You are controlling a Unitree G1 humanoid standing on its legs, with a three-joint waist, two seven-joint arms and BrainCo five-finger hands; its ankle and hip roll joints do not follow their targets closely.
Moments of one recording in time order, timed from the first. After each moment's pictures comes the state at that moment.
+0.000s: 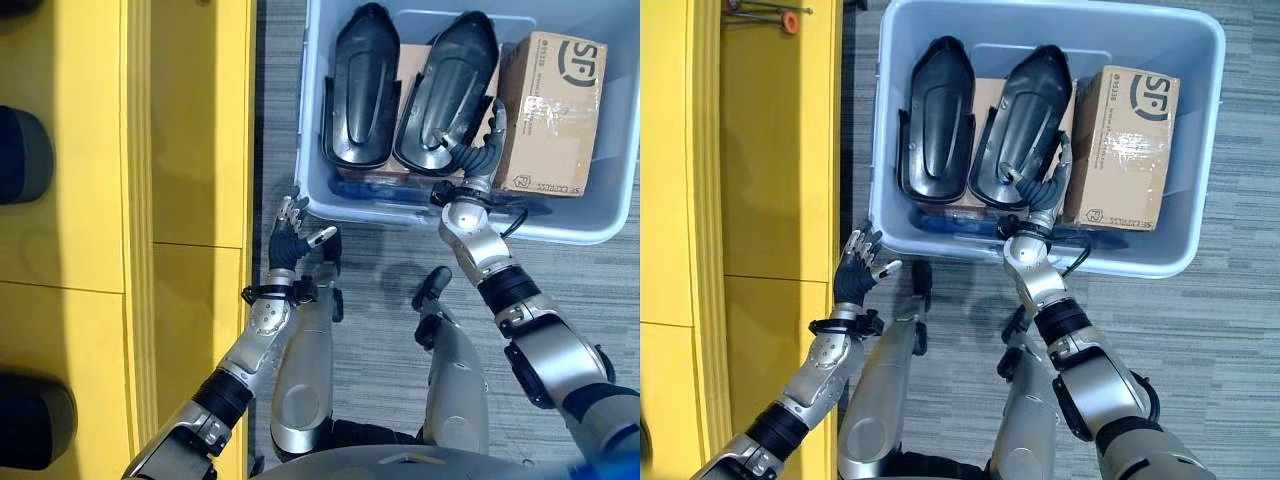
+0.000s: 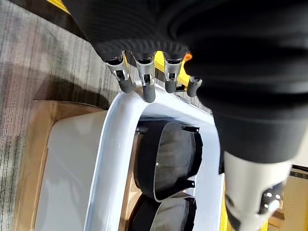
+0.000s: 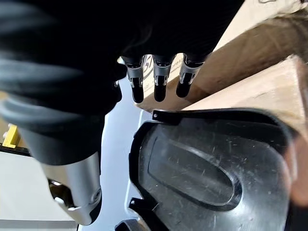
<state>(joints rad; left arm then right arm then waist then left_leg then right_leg) -0.21 0.35 -0.48 0.20 -0.49 -0.39 0.39 -0.79 -0.27 0.32 0.60 0.27 -0.15 -0.80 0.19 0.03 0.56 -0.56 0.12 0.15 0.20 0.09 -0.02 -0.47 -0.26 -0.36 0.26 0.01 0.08</state>
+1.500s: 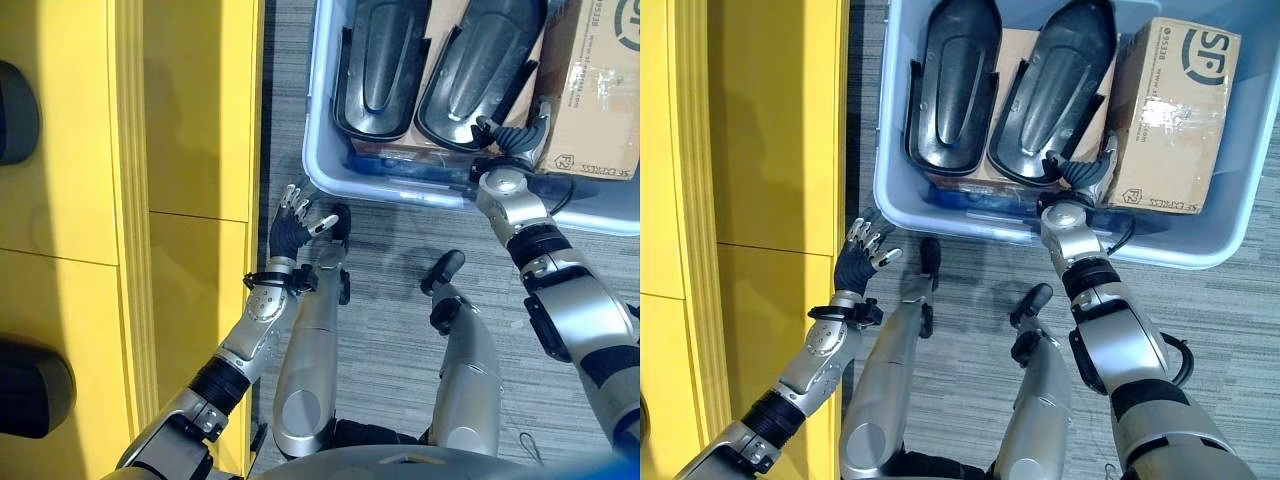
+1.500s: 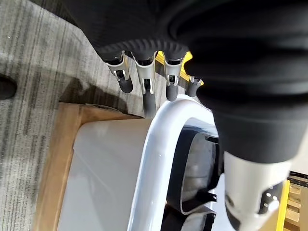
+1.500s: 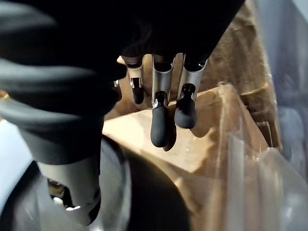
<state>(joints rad) -0.26 0.38 -0.49 0.17 -0.58 -0.36 0.35 -1.05 -0.41 0.35 1.01 0.26 0.07 -0.75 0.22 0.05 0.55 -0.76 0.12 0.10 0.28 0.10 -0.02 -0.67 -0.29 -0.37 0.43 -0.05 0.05</state>
